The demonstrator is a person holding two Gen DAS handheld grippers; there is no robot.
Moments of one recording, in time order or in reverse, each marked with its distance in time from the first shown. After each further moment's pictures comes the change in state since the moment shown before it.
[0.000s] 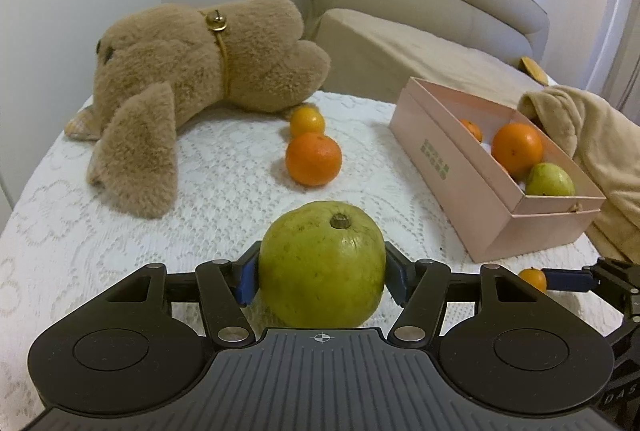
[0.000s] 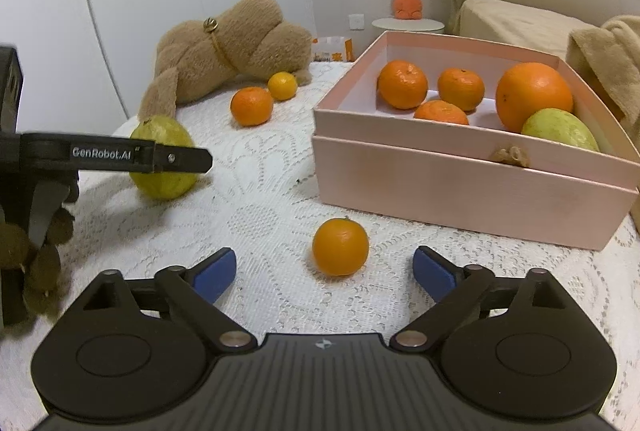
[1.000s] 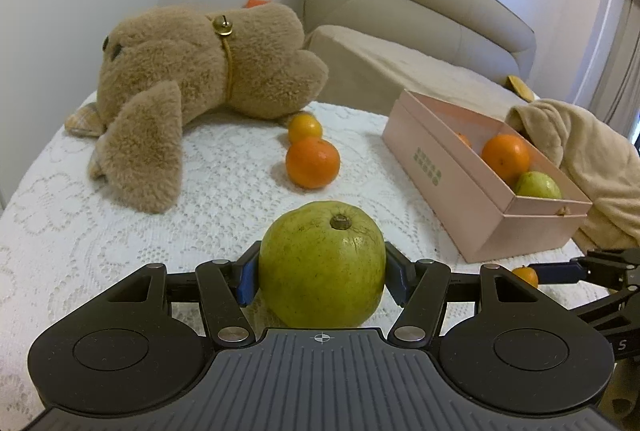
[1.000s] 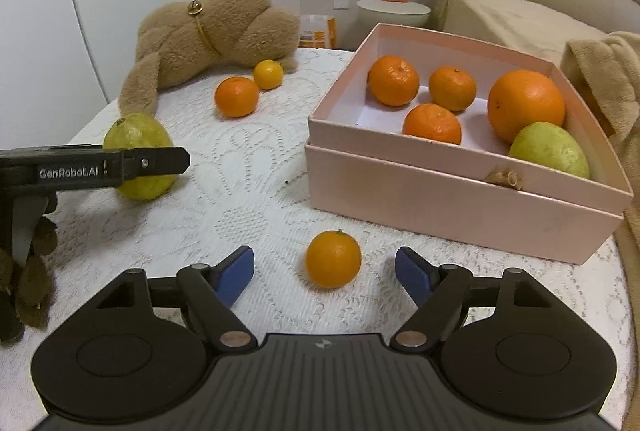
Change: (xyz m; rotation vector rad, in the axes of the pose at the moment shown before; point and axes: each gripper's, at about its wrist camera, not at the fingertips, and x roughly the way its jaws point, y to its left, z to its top) left arm -0.005 0.010 -0.013 -0.019 -0.058 -0.043; right arm 0.002 0.008 0.015 -0.003 0.067 -0.096
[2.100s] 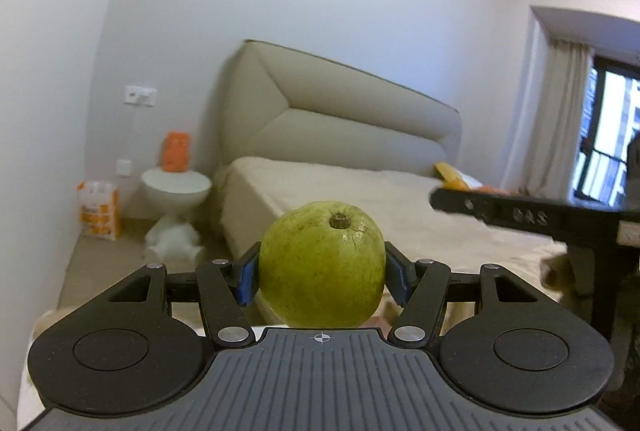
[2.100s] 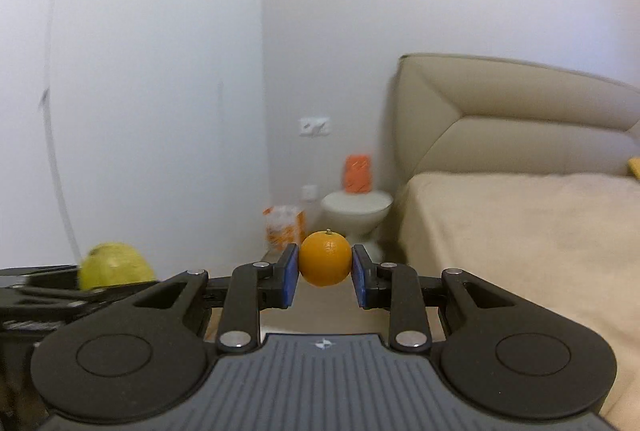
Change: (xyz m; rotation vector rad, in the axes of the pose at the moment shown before) left arm -0.079 -0.128 0.192 0.137 -0.270 -0.174; right arm -0.162 -0.069 0.188 0.049 -0.520 -0.082
